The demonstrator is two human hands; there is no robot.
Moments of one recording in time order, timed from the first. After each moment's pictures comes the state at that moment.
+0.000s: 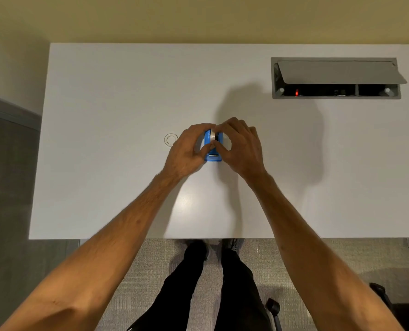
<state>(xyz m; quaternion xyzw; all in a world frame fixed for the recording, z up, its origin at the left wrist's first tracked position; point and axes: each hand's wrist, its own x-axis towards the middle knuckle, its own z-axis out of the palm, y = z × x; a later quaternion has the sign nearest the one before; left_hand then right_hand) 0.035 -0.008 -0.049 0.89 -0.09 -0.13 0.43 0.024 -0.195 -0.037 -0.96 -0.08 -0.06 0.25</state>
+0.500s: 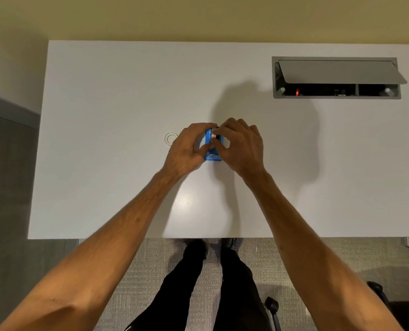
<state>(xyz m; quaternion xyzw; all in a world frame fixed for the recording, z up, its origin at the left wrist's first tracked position) 0.039 -0.006 -0.046 0.89 -0.09 -0.13 0.42 0.025 -0.188 -0.028 -0.97 -0.07 -0.09 0.21</state>
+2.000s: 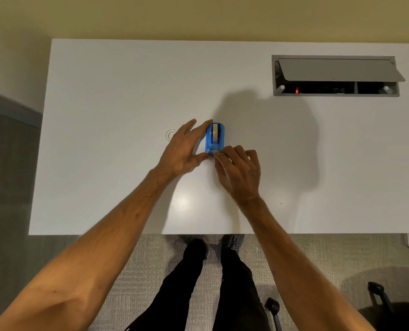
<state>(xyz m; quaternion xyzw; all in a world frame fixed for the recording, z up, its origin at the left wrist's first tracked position) 0.038 0.021 -0.083 0.92 -0.18 -0.16 0.31 -0.046 -0.175 -0.061 -0.95 -0.11 -0.25 0.12</state>
